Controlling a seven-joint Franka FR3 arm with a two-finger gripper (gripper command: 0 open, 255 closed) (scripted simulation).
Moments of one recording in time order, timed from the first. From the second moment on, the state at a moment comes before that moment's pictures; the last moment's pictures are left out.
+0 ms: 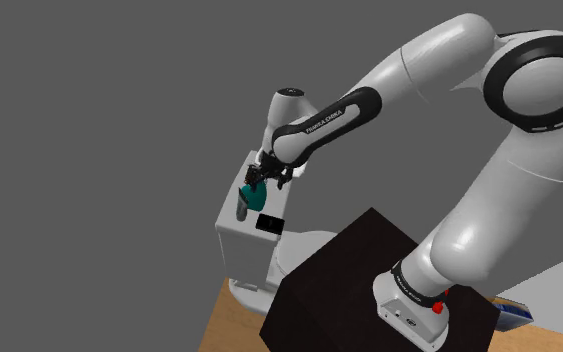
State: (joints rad) arm 0.02 0.14 0.23 -2.37 0.06 2.51 0.56
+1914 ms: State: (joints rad) arm 0.10 0.55 0.17 -2.15 -0.04 2.69 0.70
